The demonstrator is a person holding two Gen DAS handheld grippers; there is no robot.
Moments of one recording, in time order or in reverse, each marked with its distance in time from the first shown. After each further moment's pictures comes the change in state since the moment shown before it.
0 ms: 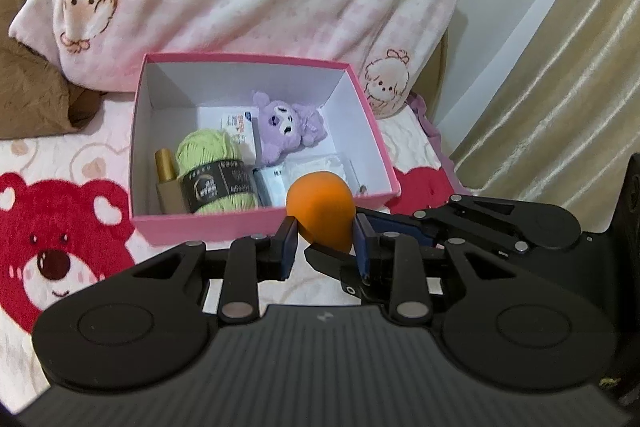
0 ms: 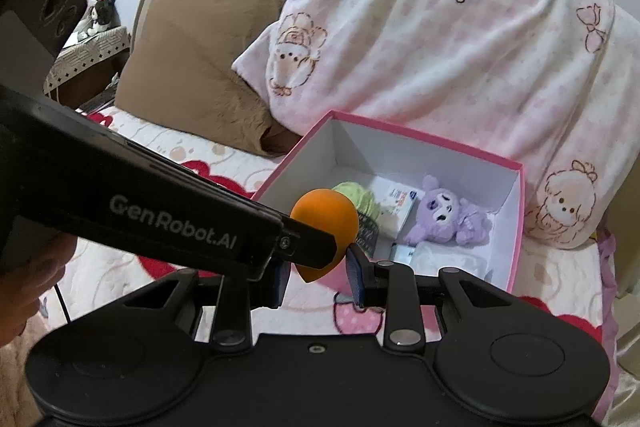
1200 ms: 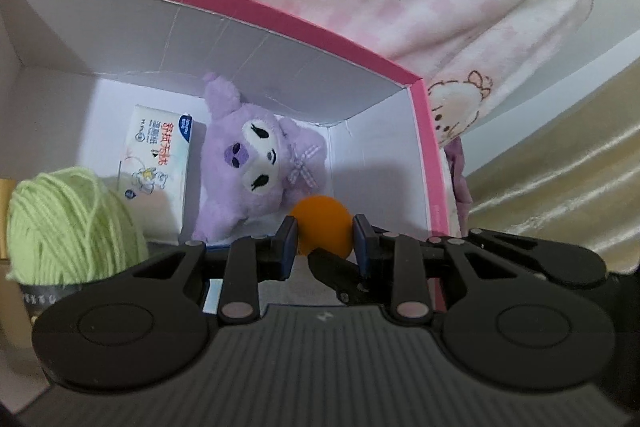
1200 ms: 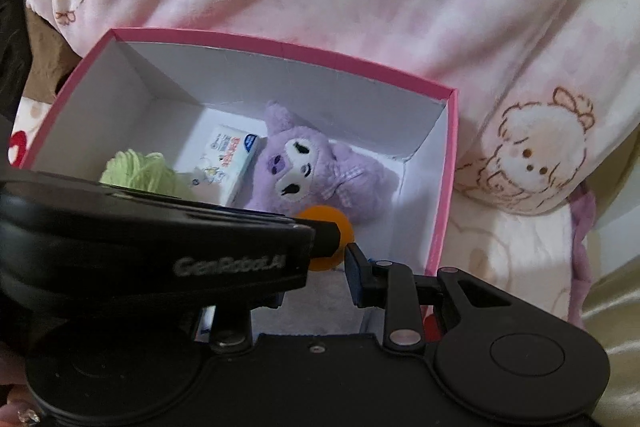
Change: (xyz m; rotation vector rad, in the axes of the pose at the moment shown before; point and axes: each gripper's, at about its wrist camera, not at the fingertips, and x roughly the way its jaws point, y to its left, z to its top) left arm 0.231 0.049 0.074 -0.286 0.110 -0.144; right arm 0.158 -0.130 0.037 0.108 0.362 -0.220
